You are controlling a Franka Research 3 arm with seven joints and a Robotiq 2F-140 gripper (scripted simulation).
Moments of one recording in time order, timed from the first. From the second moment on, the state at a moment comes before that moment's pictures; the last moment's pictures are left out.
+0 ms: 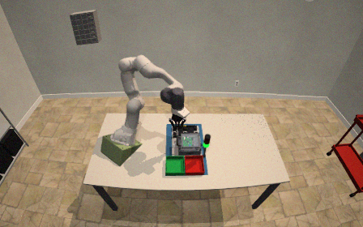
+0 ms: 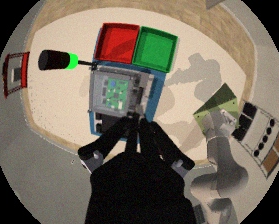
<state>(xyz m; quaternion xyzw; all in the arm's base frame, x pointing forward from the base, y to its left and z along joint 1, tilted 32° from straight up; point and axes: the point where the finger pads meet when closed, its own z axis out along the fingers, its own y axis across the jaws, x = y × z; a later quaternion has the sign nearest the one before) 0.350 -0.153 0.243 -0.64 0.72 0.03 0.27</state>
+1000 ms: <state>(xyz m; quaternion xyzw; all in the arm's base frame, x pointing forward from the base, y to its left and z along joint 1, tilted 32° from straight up) 0.345 -0.162 0.259 -0.64 0.72 0.03 0.27</state>
